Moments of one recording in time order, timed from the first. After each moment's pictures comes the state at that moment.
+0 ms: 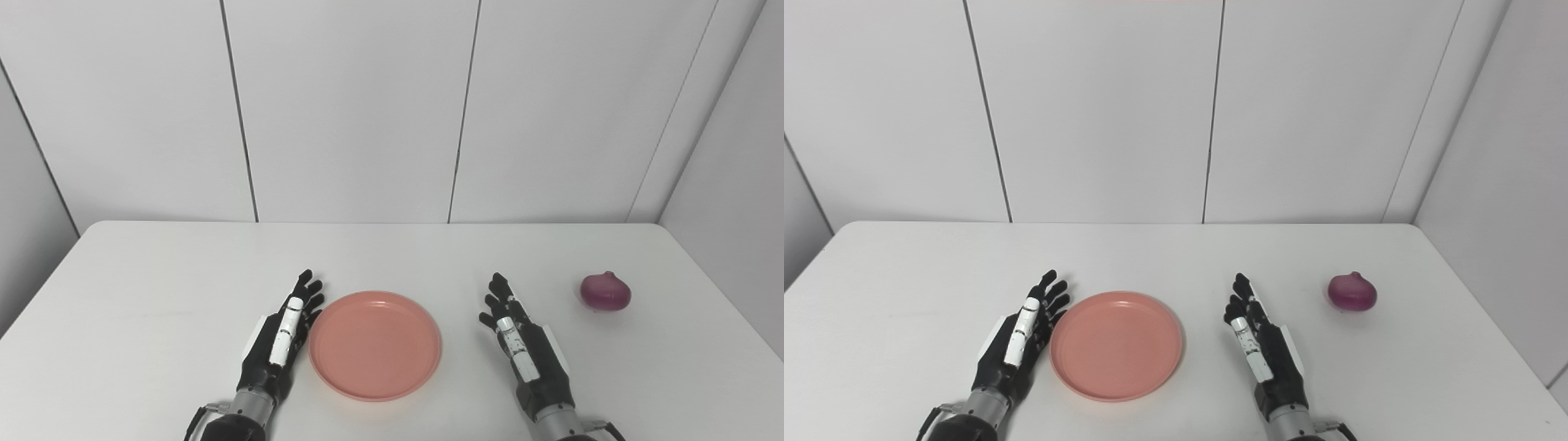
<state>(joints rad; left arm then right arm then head) -0.20 -0.01 -0.06 0.18 -0.08 0.04 -0.13 -0.06 -0.06 0.00 0.00 0.06 -0.02 0.05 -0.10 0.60</state>
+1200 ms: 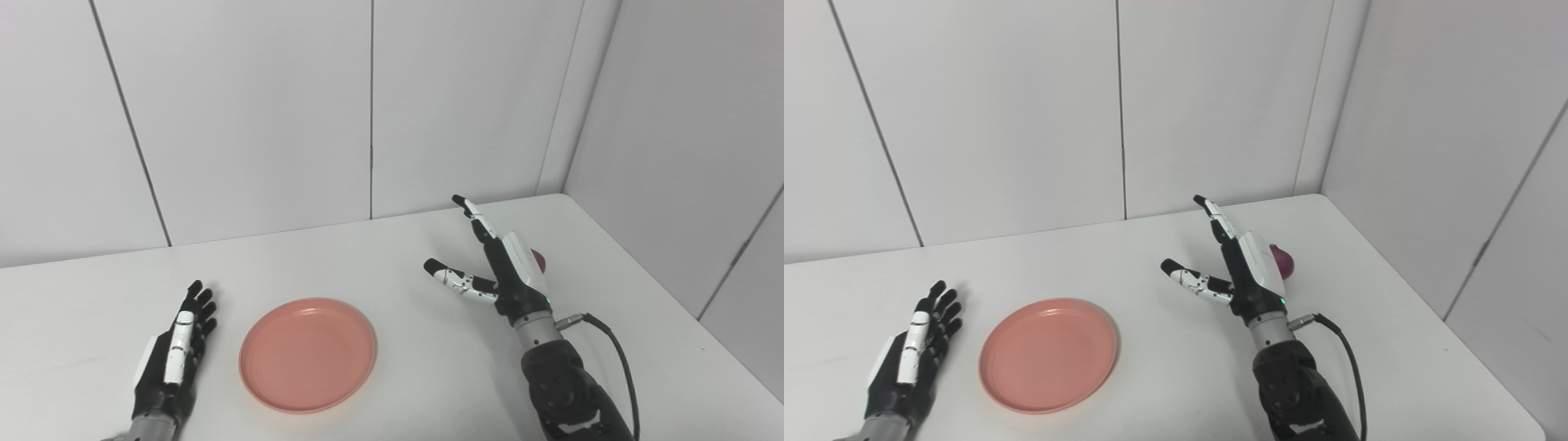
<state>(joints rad) -0.27 0.08 0.02 0.30 -0.13 -0.03 -0.18 -0.21 -0.24 -0.02 -0.08 -0.62 0.03 -0.08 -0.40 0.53</state>
